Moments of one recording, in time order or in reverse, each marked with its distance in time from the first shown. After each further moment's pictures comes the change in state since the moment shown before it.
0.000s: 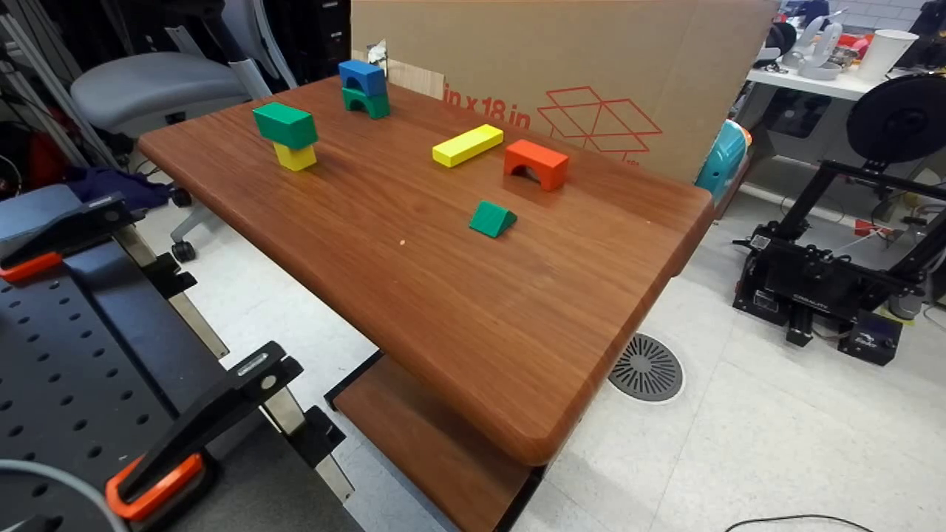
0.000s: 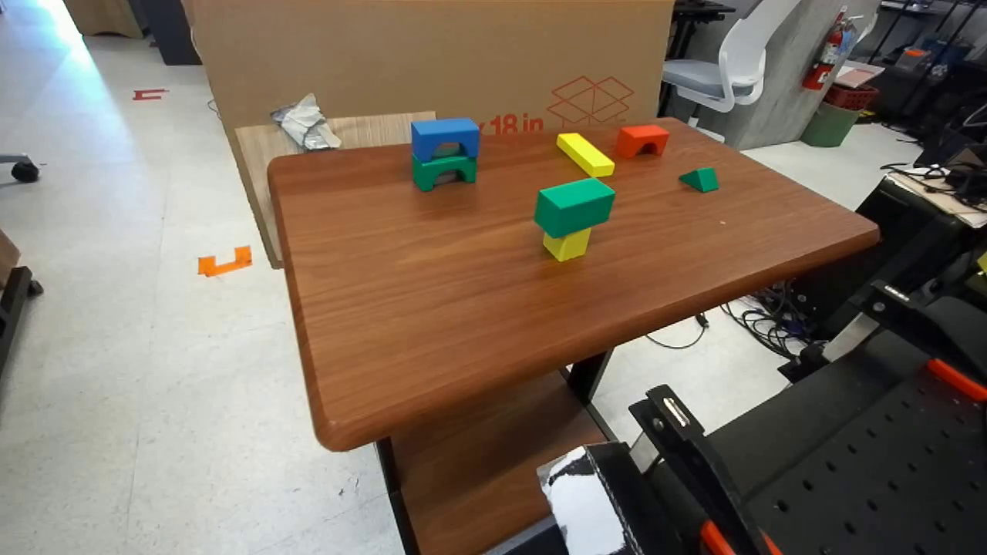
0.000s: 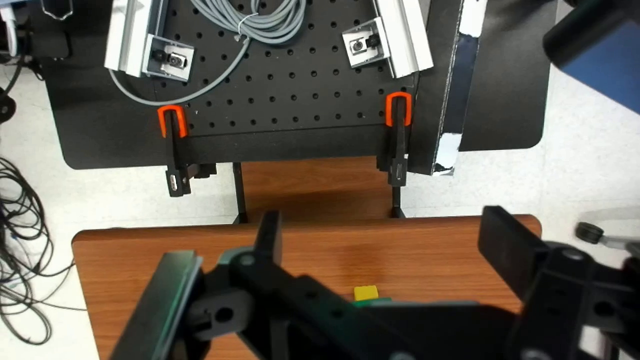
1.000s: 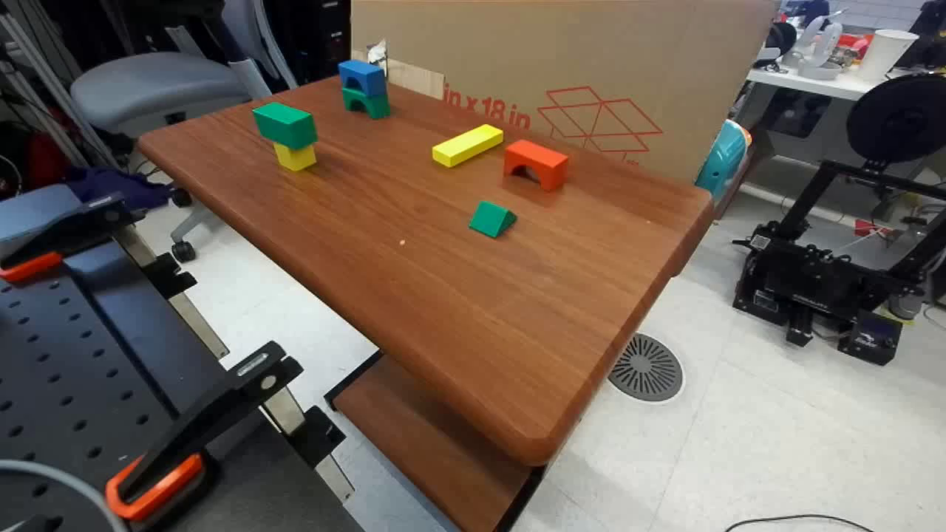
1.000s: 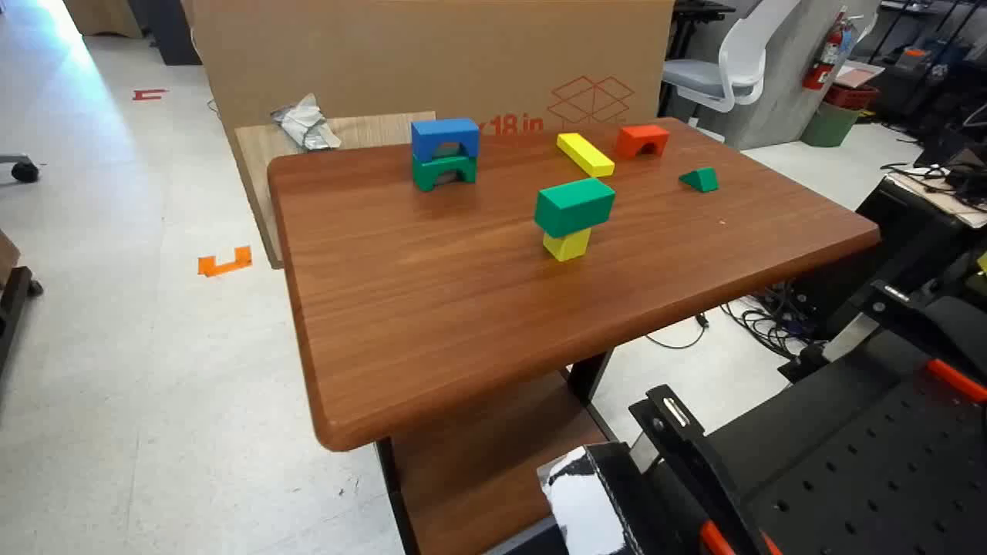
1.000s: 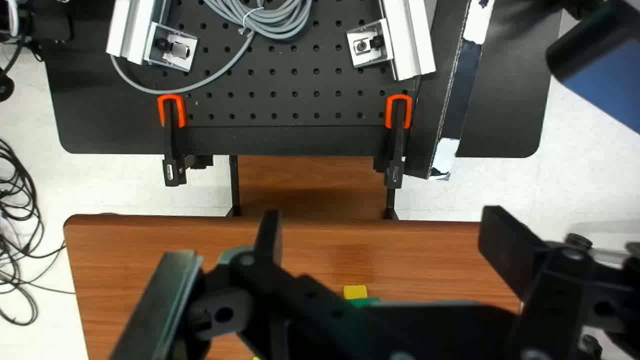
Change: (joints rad) arm 0.009 -0.016 0.006 -0.008 -0.004 0.002 -0.048
